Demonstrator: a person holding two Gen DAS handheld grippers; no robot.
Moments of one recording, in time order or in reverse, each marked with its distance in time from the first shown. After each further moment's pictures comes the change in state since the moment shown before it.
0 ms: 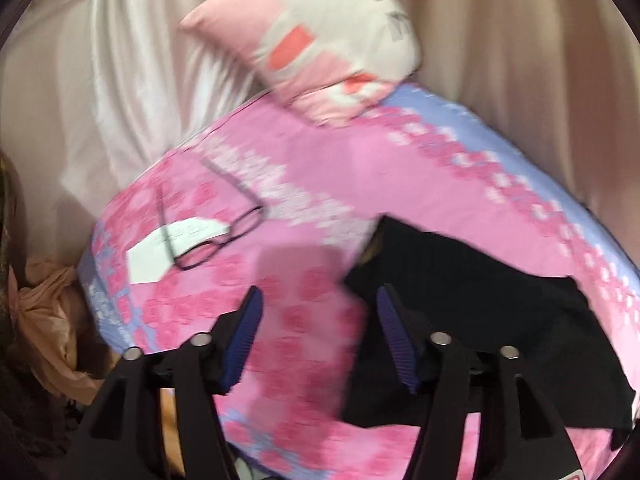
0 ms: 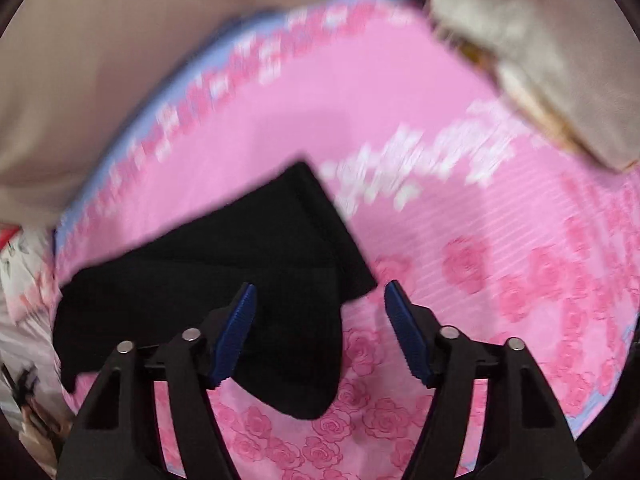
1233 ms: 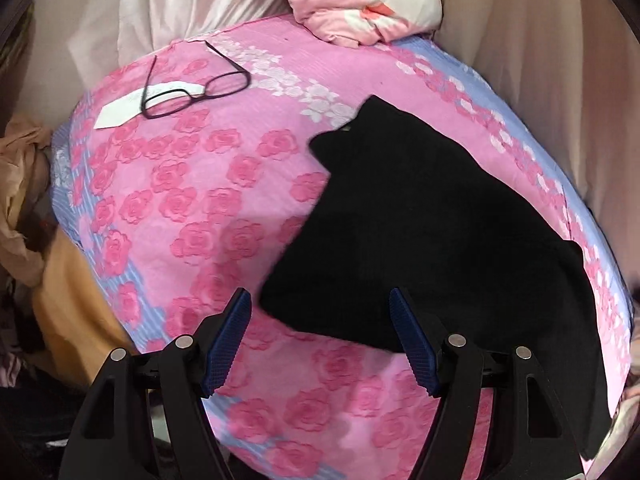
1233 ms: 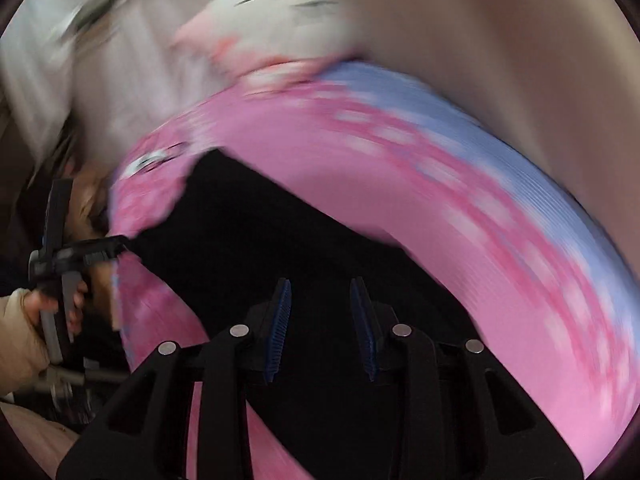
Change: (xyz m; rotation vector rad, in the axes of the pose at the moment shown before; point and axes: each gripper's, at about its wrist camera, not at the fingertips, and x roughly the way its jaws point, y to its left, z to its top) left arm 0.043 -0.010 -0.101 -0.220 0.096 -0.026; right arm 0.096 0.653 -0.122 -1.261 0.078 0.413
